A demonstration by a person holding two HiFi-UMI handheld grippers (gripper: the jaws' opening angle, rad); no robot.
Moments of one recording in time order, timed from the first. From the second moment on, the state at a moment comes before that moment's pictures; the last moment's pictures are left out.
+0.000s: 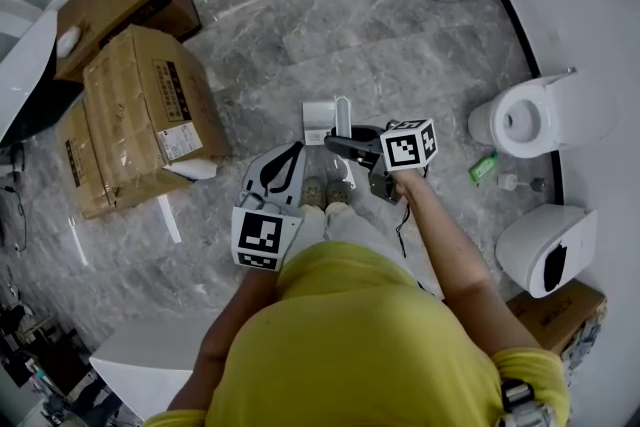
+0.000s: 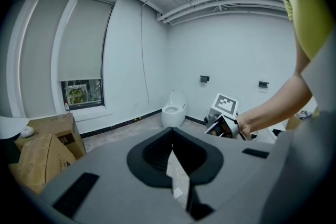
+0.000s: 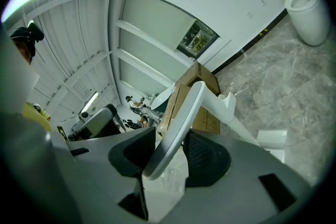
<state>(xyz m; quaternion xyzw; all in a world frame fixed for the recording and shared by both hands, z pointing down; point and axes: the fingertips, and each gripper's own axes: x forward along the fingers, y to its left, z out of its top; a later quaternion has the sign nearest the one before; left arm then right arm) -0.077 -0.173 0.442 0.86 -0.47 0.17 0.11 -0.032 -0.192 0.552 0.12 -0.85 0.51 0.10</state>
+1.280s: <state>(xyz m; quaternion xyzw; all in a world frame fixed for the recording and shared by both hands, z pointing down) -0.060 -0.175 0.423 0.88 -0.45 0.15 0.09 0.036 -0.202 0.533 0.35 -0.84 0.38 0.15</state>
